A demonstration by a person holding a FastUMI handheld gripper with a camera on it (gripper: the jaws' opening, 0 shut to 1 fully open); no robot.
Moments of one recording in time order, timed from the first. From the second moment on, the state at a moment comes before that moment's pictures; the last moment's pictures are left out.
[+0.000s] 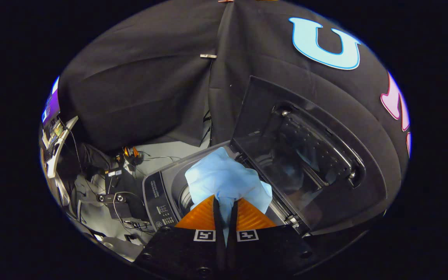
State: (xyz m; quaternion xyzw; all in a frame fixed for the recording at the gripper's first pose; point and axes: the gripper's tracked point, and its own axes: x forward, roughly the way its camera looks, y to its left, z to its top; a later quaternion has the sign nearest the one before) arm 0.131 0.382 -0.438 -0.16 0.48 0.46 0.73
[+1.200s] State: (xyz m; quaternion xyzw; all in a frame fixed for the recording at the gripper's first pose) arm 0.184 0.396 -0.380 -0.06 0.40 0.43 0.81
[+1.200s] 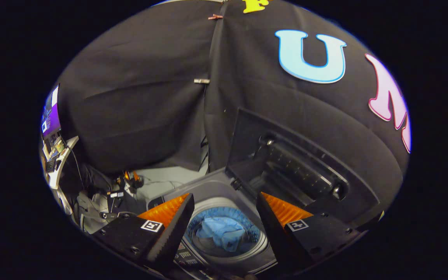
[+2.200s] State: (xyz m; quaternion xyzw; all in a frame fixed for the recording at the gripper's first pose) arm 0.345 0.300 -0.352 -0.01 0.28 0.16 0.95
